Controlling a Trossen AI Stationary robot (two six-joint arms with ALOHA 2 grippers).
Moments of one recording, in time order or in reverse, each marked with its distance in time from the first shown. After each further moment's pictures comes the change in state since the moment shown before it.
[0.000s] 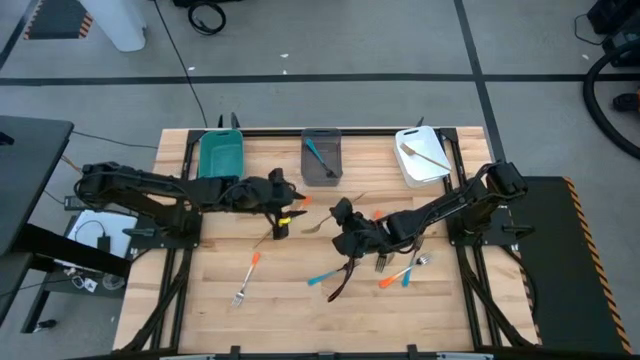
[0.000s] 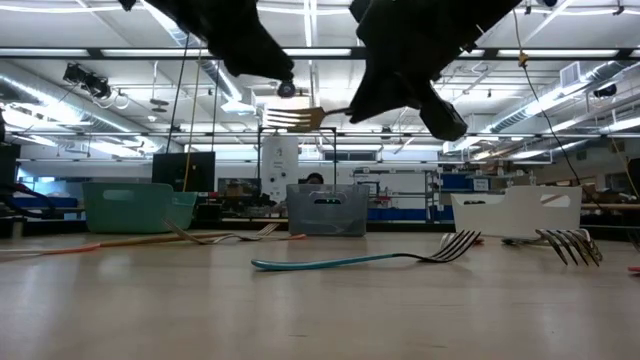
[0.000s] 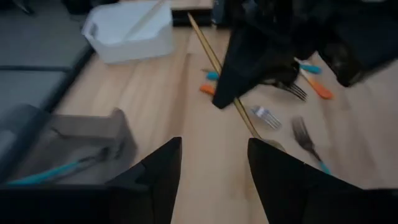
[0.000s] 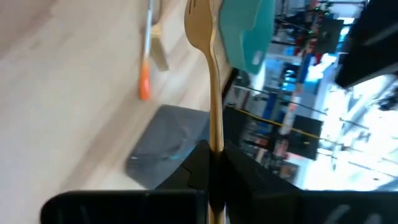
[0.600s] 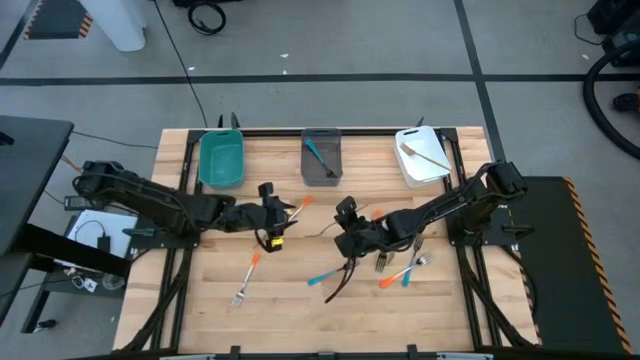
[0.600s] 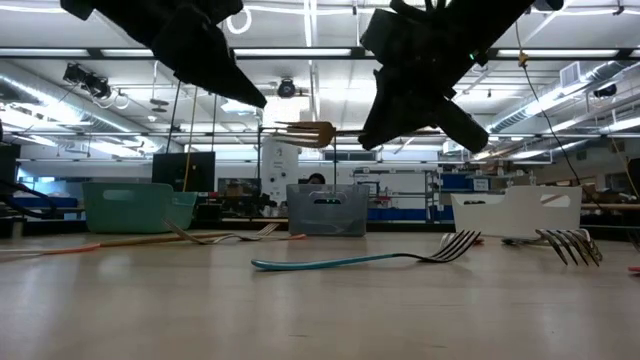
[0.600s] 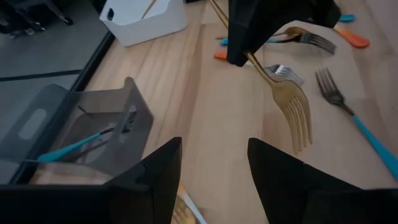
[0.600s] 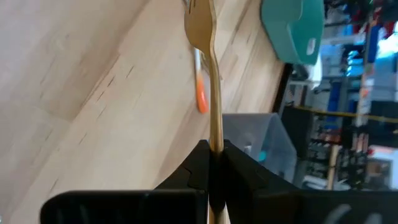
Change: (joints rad) left arm -0.153 -0.024 -0.160 0.061 -0.246 0.012; right arm -0.017 0.000 0.000 -0.142 -0.167 0.347
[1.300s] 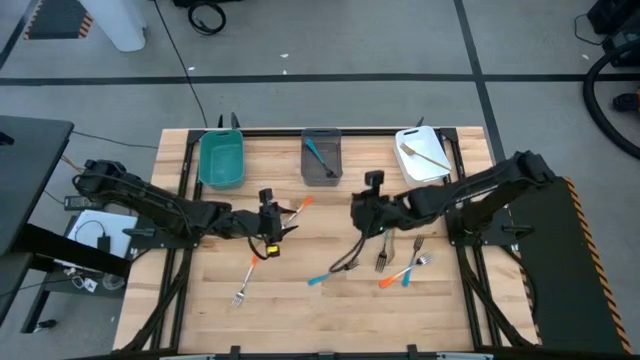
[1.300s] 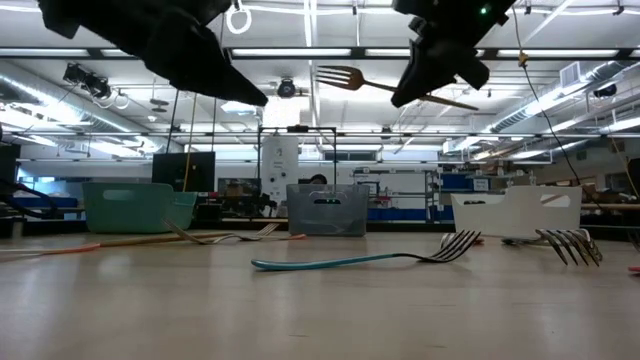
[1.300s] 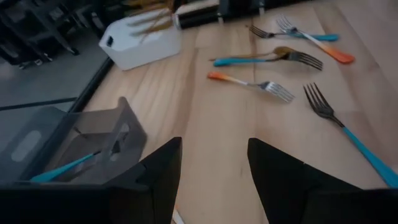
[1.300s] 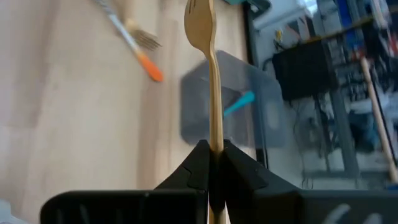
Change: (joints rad) left arm -0.047 -0.001 -0.121 0.252 -0.039 0.056; right arm -0.085 -0.259 0.000 -0.236 0.014 0.426
